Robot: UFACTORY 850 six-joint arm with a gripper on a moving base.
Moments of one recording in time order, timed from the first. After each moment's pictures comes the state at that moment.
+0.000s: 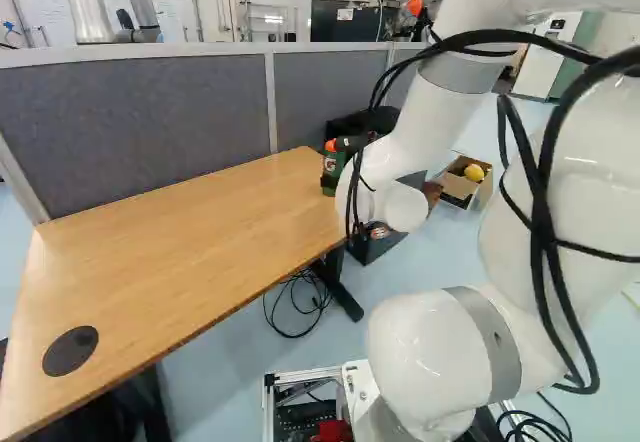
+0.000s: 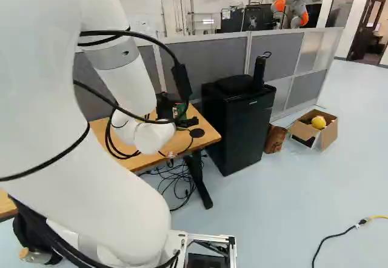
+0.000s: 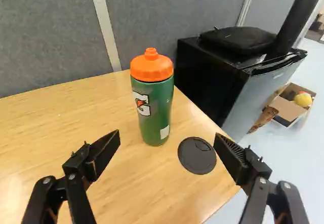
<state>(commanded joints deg) 0.0 1.4 -14.5 -1.5 52.7 0.0</state>
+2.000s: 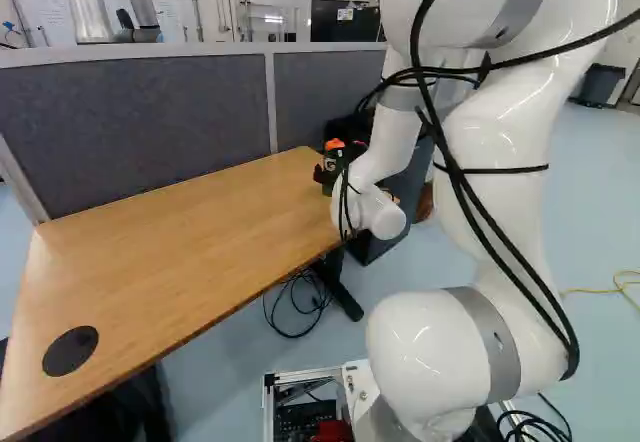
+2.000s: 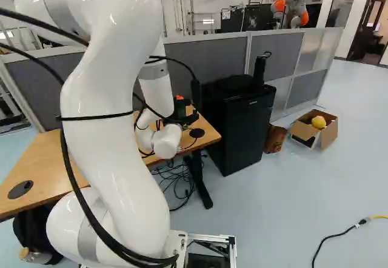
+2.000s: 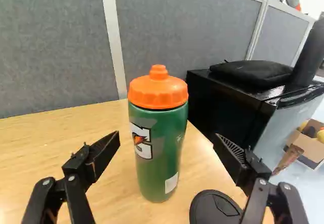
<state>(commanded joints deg) -1.6 -22.5 -25.0 -6.8 79.4 0.0</state>
